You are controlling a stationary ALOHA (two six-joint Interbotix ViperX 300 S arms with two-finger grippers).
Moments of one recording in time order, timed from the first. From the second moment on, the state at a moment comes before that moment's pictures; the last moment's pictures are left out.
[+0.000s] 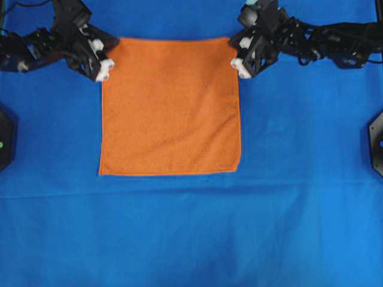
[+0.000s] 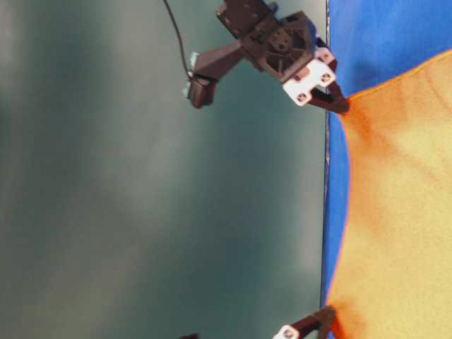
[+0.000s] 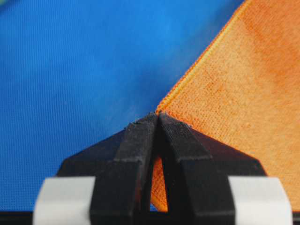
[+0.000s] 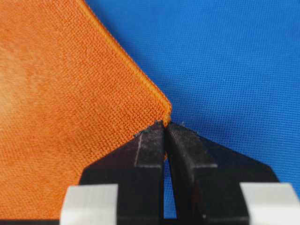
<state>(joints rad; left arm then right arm) 0.61 -0.03 1.03 -0.03 -0.39 -0.07 -0.54 0.15 0.73 0.02 -0.20 0.08</state>
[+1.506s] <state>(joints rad) -0.17 -0.21 1.08 -0.03 0.02 -0.35 0.06 -0.05 0.88 0.03 -0.05 0.33</state>
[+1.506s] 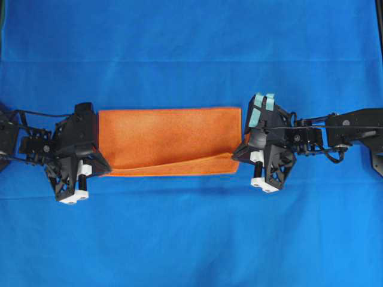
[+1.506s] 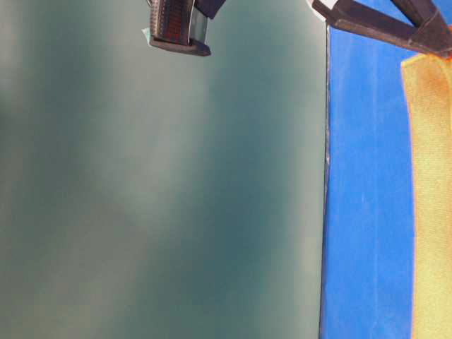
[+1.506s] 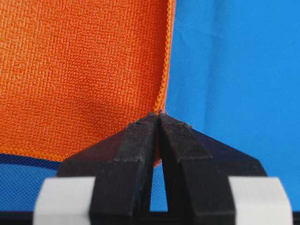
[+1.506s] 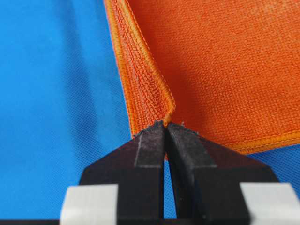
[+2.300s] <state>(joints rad) -0.12 -0.22 1.08 -0.03 0.00 -0.34 0.06 -0.05 0.87 0.03 -0.02 0.35</state>
